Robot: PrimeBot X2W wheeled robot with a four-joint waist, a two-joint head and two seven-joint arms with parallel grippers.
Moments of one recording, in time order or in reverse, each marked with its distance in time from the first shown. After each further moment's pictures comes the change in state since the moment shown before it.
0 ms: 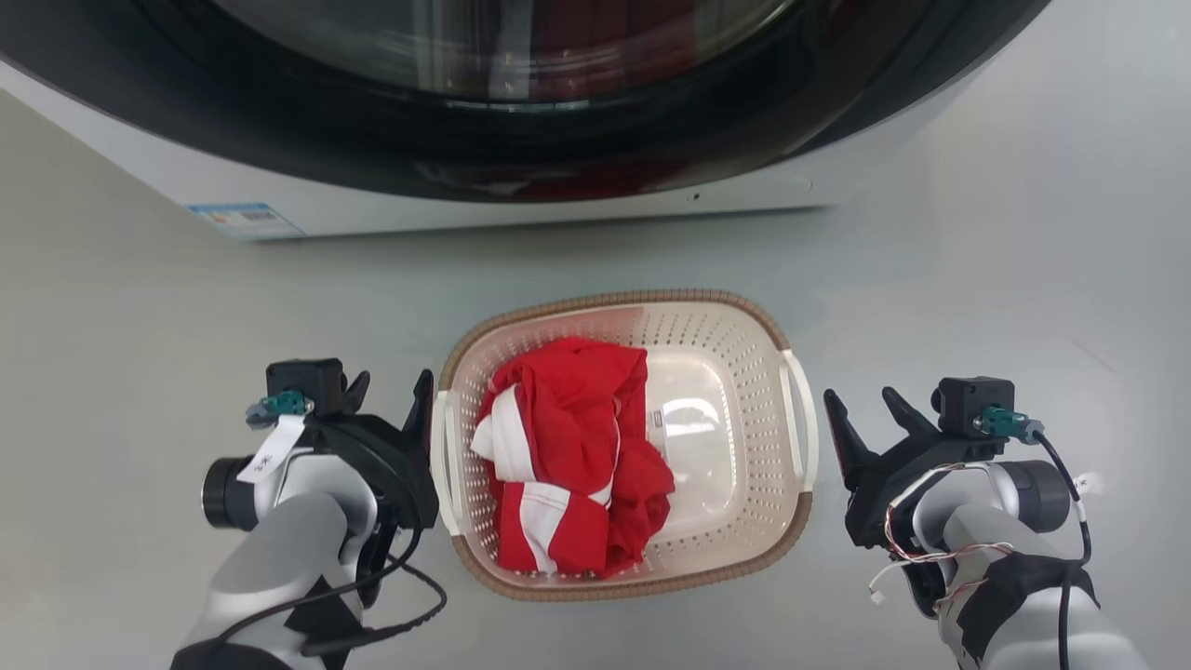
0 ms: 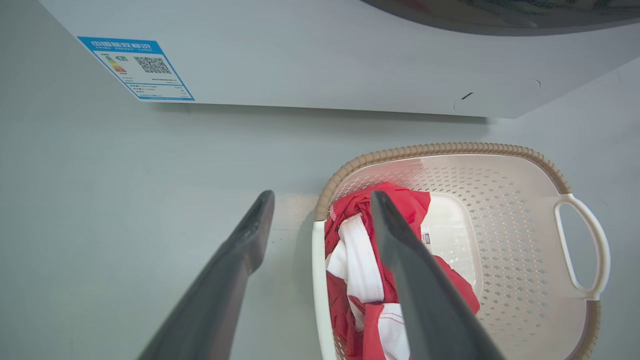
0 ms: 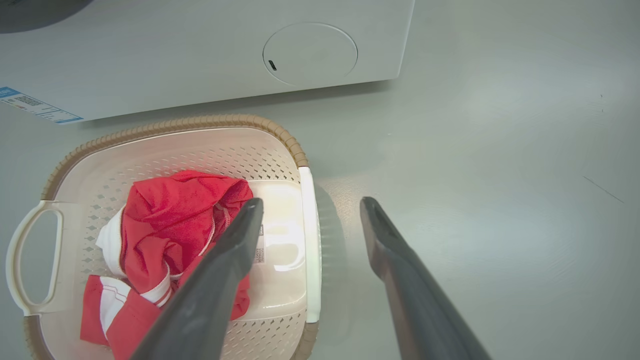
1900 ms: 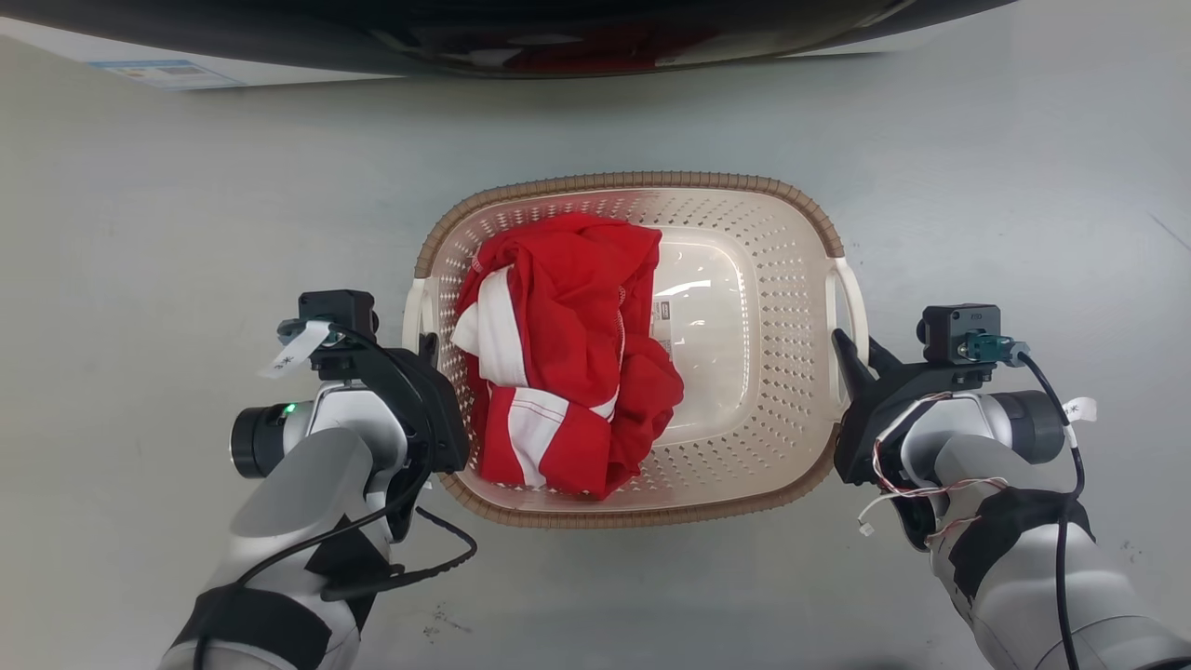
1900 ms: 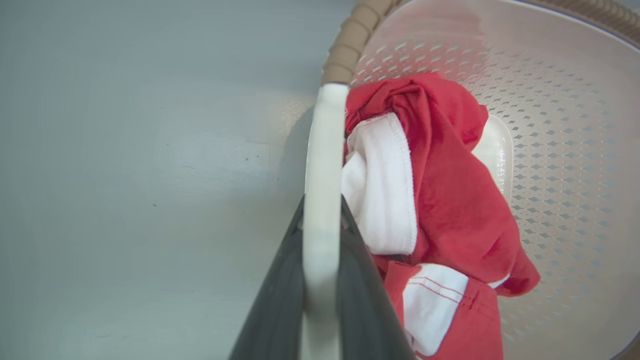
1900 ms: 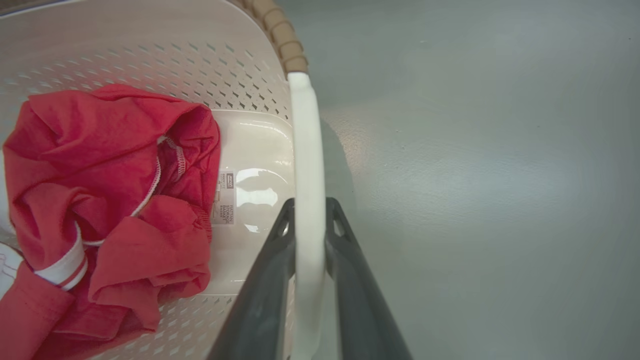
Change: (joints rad) left arm -0.074 -0.044 0.063 -0.025 0.007 0.044 0.191; right arm -0.105 0.010 0.010 0.010 -0.022 -0.034 0.084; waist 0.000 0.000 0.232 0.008
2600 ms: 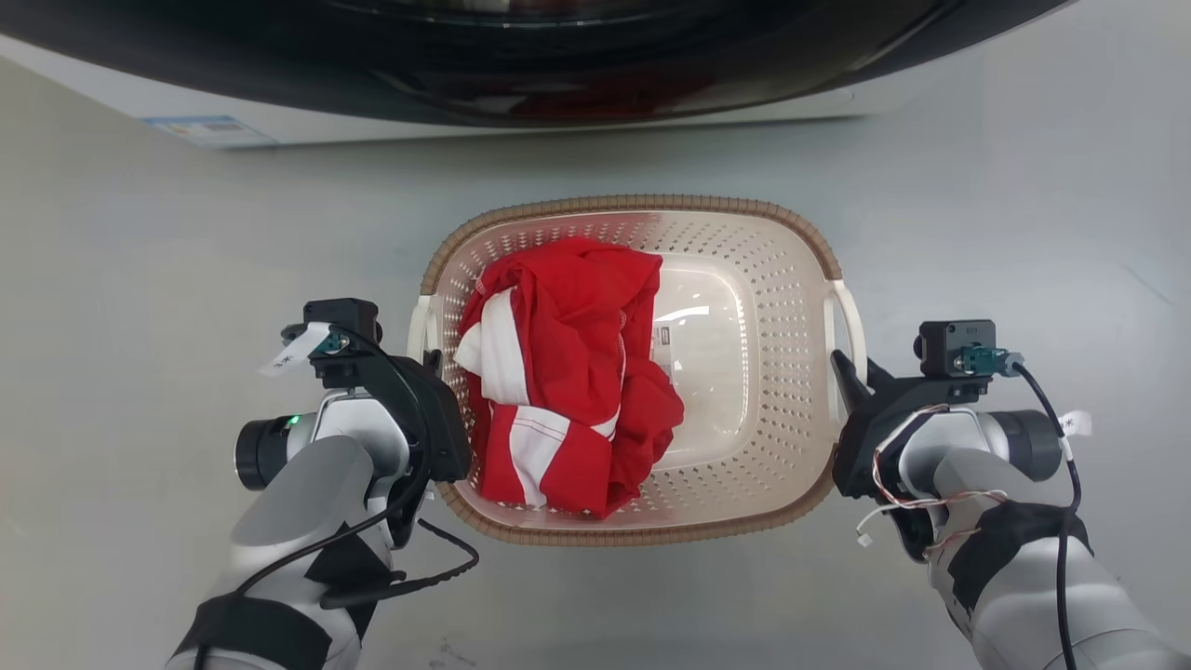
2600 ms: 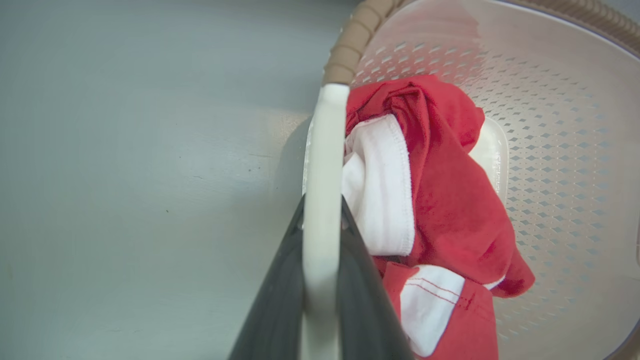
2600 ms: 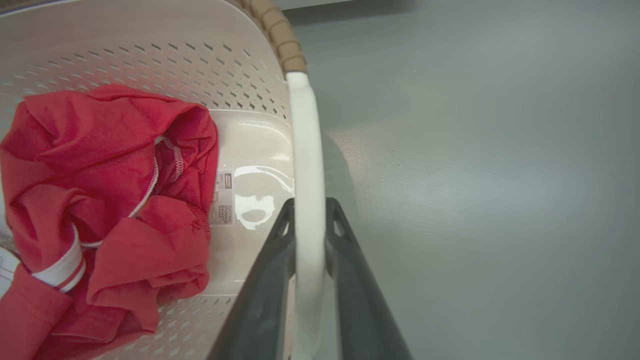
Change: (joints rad) left arm 0.022 0.001 0.020 -0.022 0.003 0.000 0.058; right arm 0.034 0.000 -0.015 -0.028 0.011 -0.014 0.051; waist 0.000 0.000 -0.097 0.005
